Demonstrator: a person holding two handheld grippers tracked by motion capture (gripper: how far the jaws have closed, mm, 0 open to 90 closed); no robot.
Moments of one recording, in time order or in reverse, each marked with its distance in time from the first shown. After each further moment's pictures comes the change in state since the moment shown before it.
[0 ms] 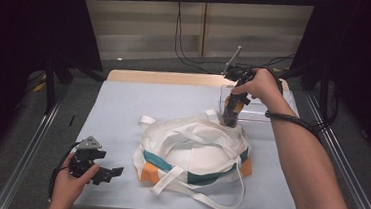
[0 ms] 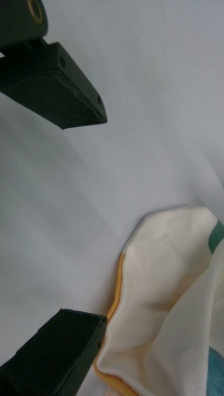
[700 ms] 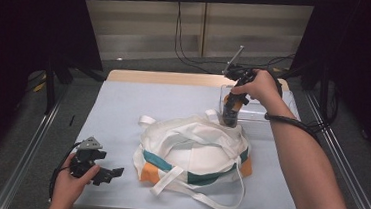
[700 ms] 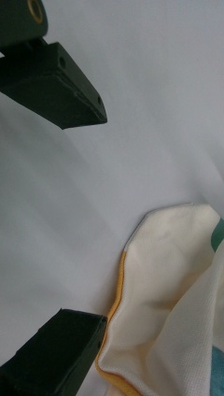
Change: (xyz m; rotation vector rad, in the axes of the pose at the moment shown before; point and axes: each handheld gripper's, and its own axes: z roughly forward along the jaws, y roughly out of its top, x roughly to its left) left arm -0.001 0.000 0.002 0.004 -0.009 -0.002; right arm -0.002 -0.002 0.001 -0.055 -0.014 0.035
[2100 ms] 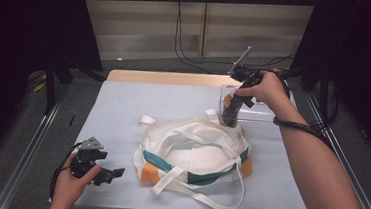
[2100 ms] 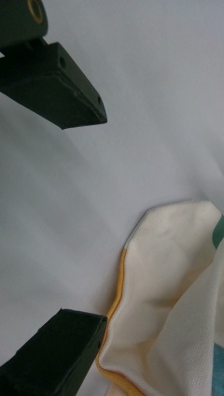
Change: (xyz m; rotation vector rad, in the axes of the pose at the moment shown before) left arm -0.002 0.001 0.001 0.008 0.000 0.007; right arm 0.004 -0.018 -0.011 -0.002 0.029 0.067
